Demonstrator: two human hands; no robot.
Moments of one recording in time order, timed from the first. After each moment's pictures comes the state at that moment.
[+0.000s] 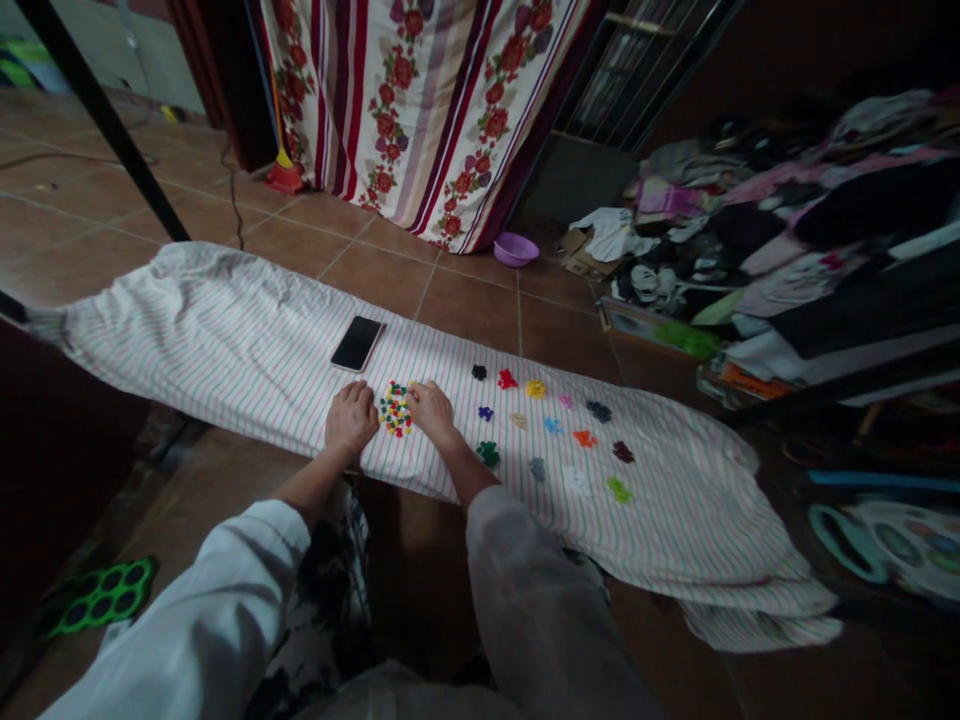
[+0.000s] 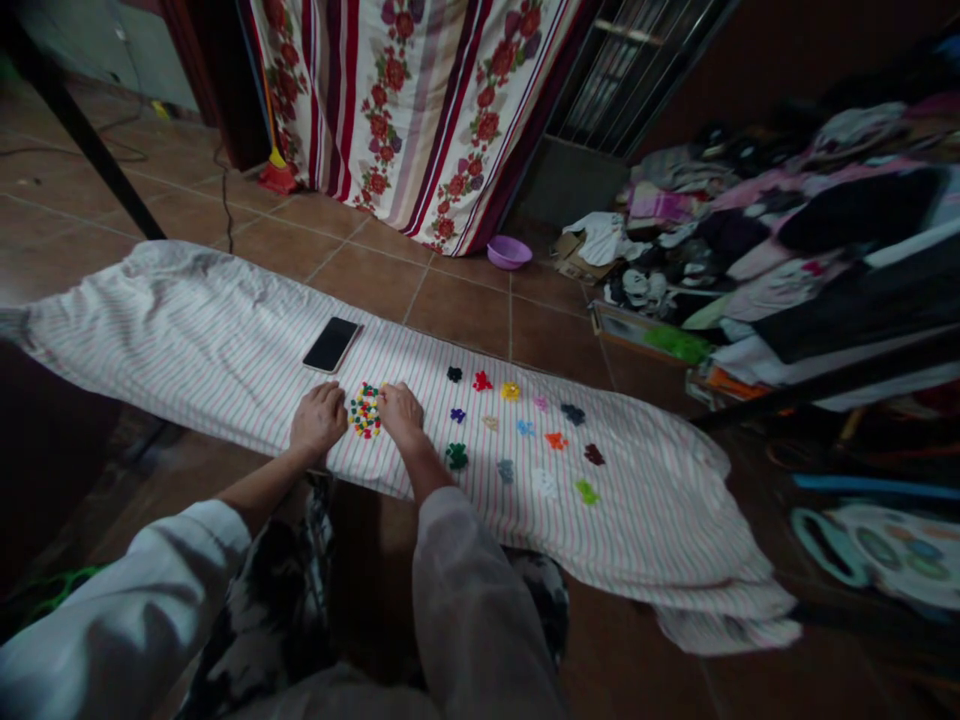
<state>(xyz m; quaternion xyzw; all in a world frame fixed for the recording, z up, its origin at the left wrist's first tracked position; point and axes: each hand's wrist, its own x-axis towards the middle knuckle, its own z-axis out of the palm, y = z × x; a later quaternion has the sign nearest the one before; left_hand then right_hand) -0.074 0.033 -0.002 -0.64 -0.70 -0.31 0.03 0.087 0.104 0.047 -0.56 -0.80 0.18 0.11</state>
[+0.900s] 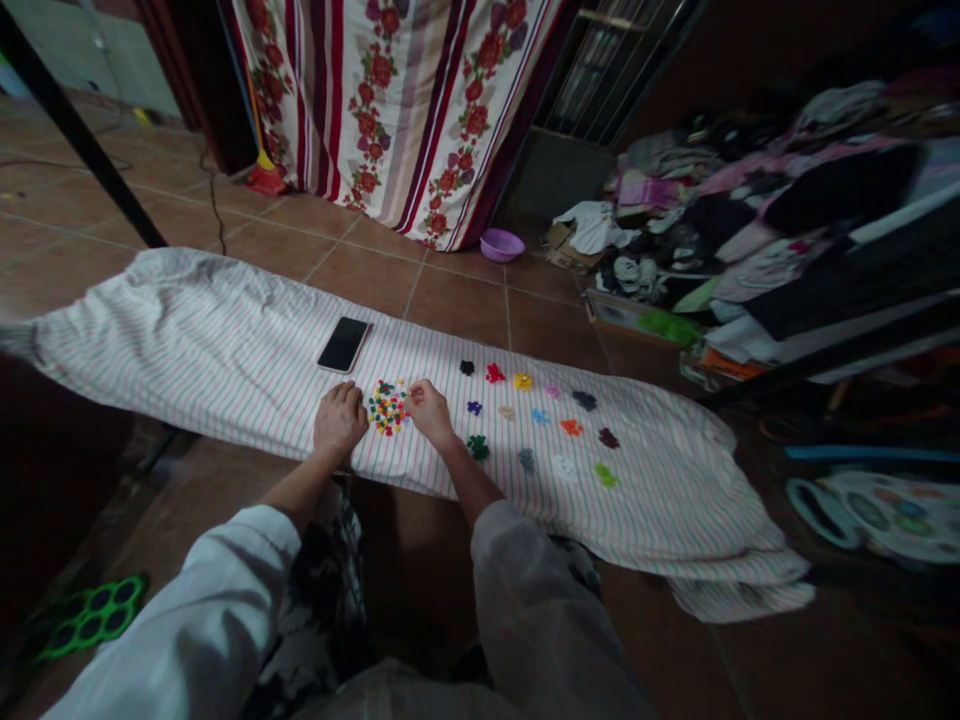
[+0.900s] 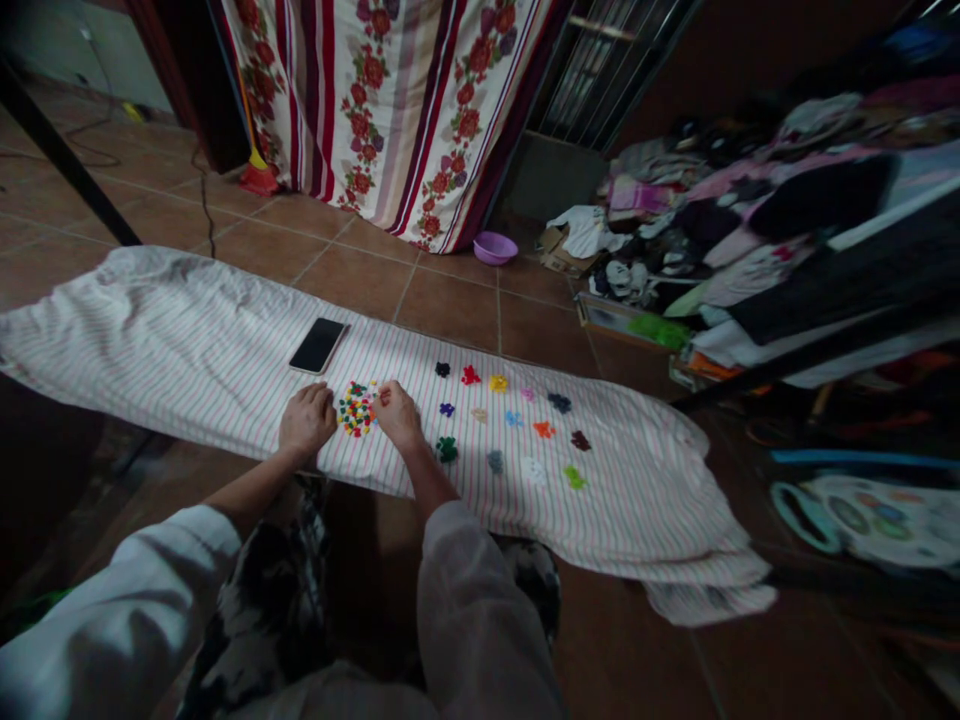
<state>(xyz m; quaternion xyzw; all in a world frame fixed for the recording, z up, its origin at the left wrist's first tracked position) -0.074 0.031 0.005 -0.65 -0.70 -0.28 0.06 0.108 0.101 0.022 -0.53 -0.72 0.31 0.31</state>
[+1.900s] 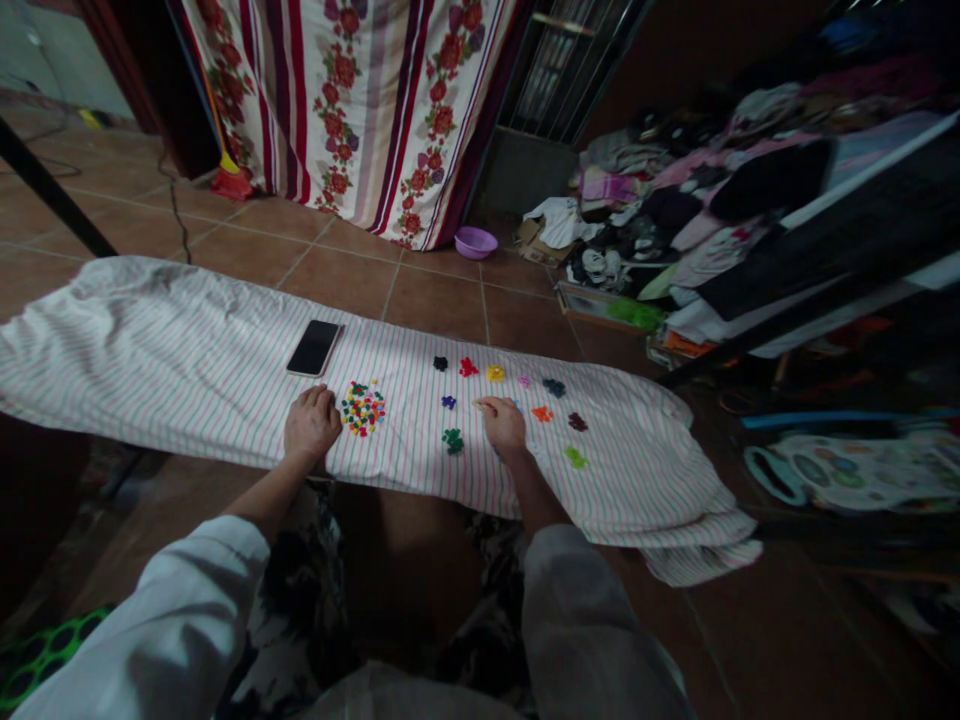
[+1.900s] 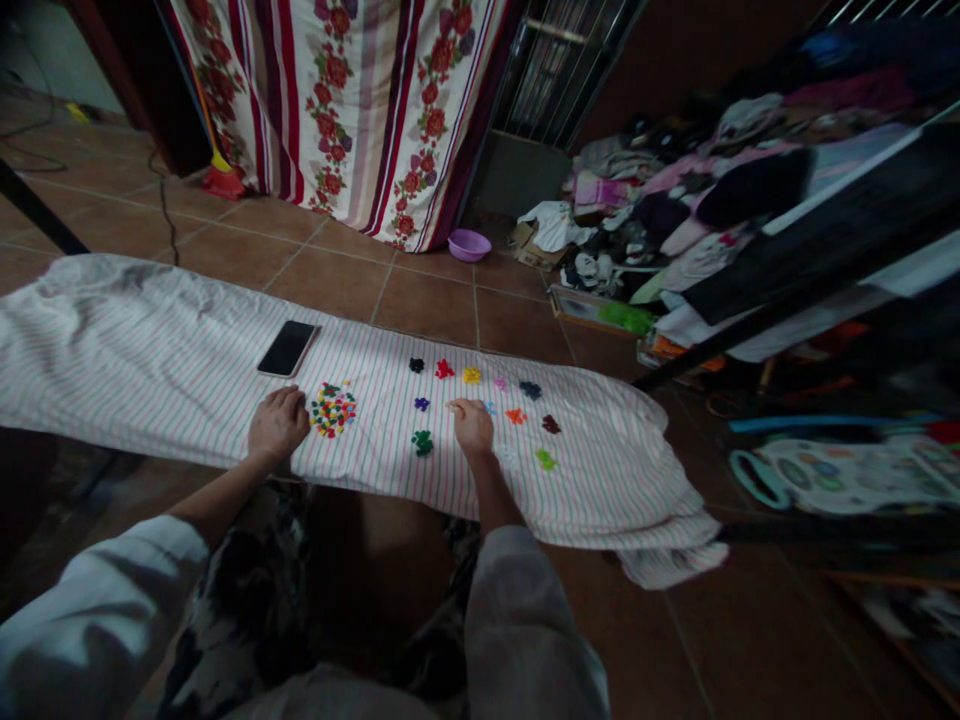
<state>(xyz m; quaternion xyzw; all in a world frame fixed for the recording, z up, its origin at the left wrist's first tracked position) -0.079 0.032 -0.004 -0.66 -0.68 -0.30 0.08 0.295 0.109 0.030 -0.65 -0.71 0.11 0.25</state>
